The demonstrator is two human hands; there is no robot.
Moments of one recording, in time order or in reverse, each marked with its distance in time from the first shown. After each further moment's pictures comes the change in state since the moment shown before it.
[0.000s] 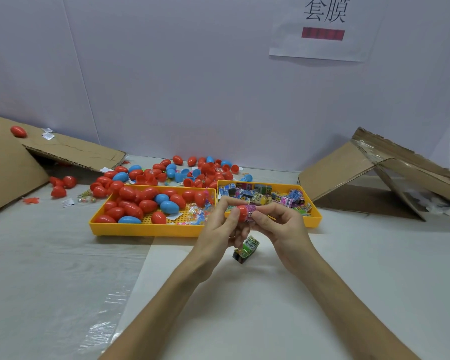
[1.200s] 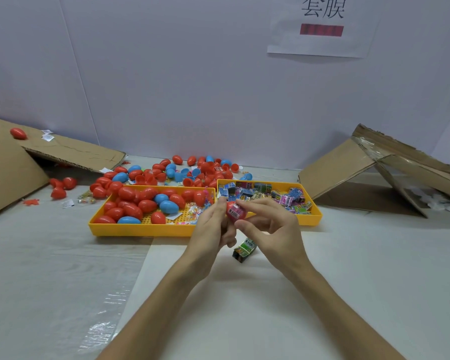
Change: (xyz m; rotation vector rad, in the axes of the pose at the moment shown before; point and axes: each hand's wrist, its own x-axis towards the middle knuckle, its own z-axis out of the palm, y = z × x) left_hand 0.006 -0.003 -0.006 -0.148 0.123 -0.100; right_hand -0.009 0.004 0.013 -0.455 -0.062 -0.424
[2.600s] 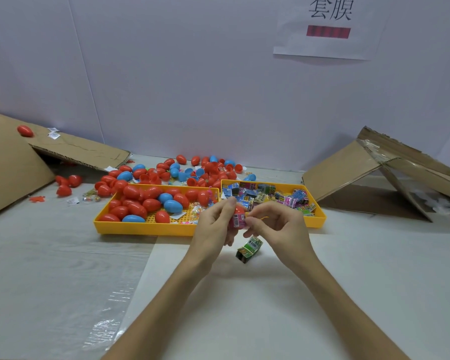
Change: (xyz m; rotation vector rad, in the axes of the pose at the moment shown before) left_hand -0.001 0.002 -0.001 0.208 0.067 0.144; right_hand 0.004 0.000 -0.009 0.105 -0.060 0.166
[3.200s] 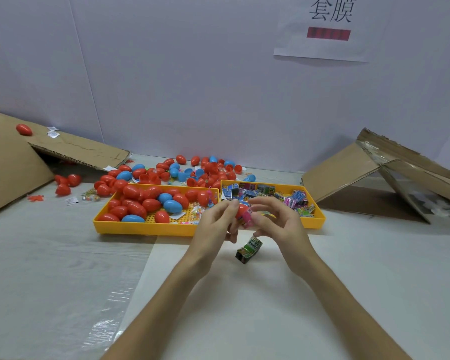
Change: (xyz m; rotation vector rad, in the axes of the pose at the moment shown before) left_hand 0.000 0.004 0.000 -0.049 -0.041 -0.057; right_hand 0.004 0.002 -0.005 0.095 -0.010 0.165
